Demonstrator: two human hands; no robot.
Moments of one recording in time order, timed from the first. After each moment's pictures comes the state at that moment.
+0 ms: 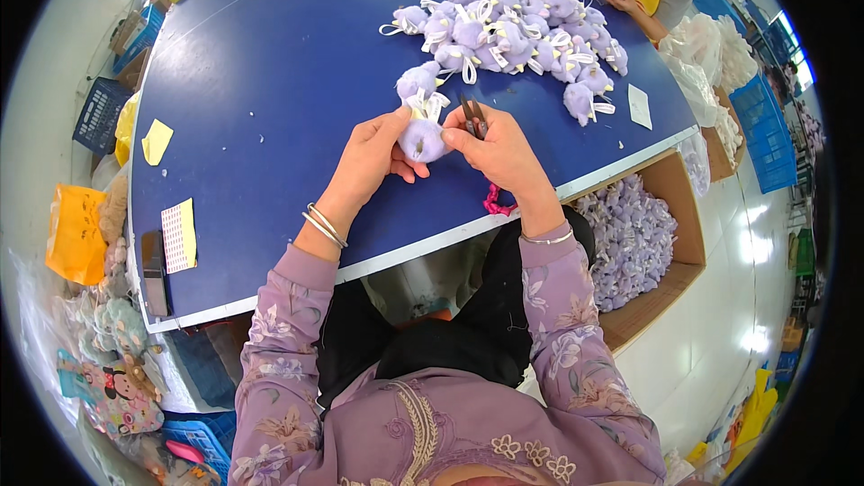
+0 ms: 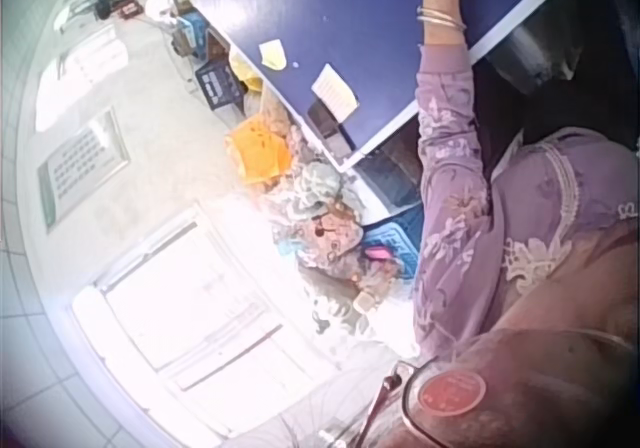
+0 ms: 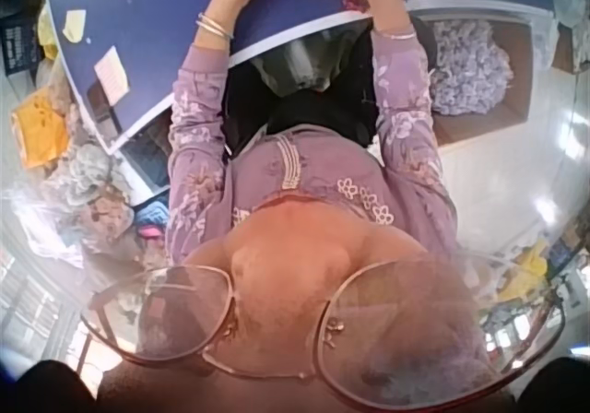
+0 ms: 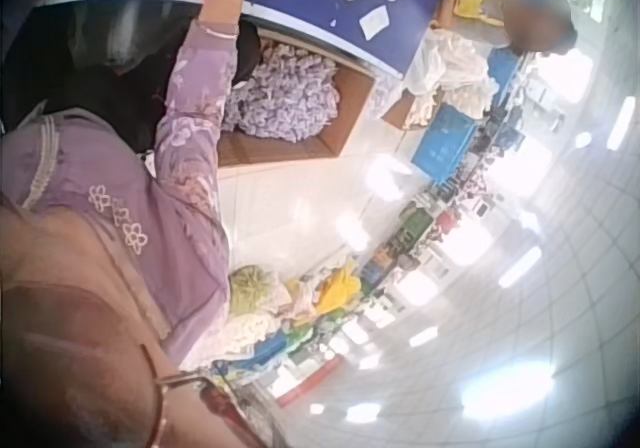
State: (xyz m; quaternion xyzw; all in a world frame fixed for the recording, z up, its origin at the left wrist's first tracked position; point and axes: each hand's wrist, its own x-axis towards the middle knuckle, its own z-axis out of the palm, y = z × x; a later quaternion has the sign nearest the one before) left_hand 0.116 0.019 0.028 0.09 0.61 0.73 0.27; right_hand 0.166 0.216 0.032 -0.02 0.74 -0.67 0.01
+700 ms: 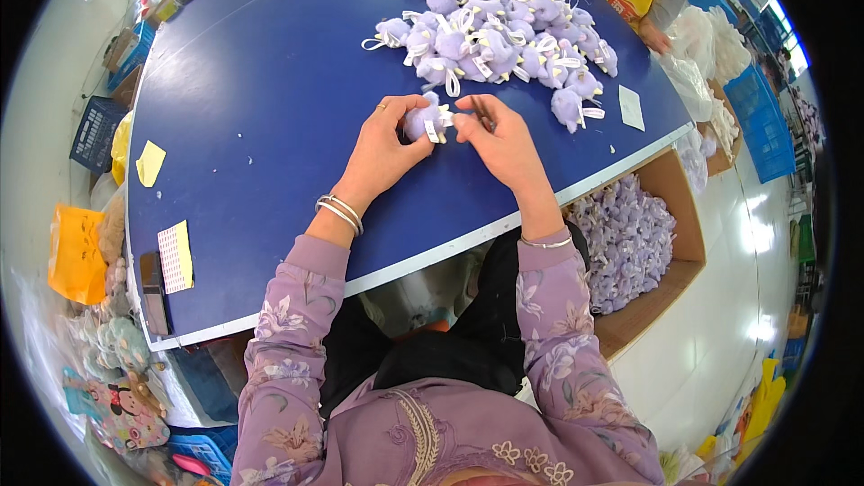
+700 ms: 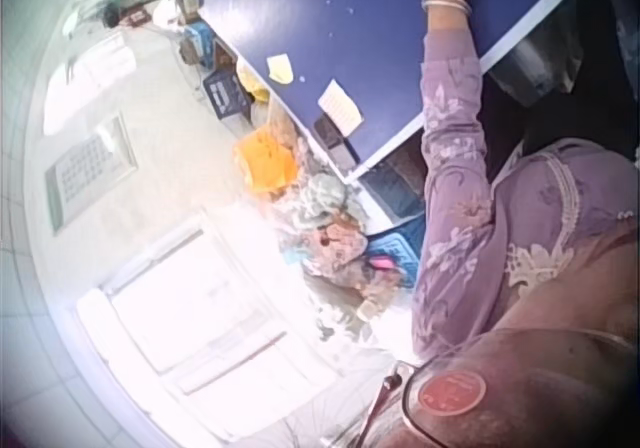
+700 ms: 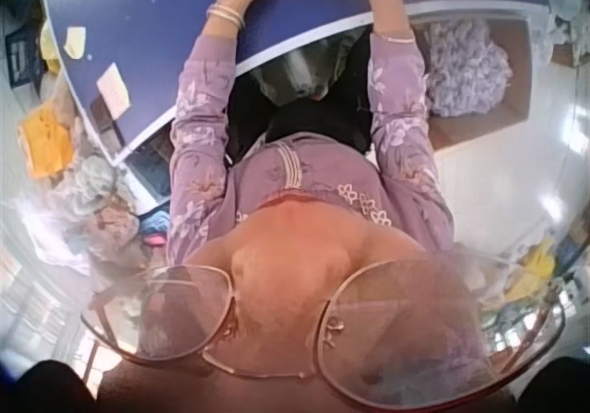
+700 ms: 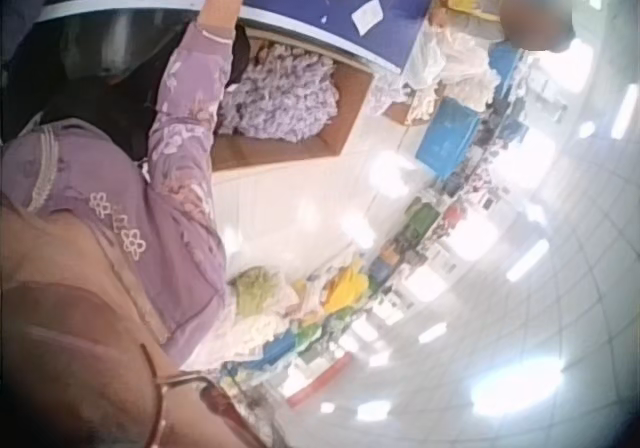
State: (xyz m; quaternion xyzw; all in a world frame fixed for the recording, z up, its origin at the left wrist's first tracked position) left_hand 0.084 0.056 0.006 0.30 0.81 0.51 0.01; right_hand 0.152 0.240 0.019 0.03 0.75 -0.65 -0.12
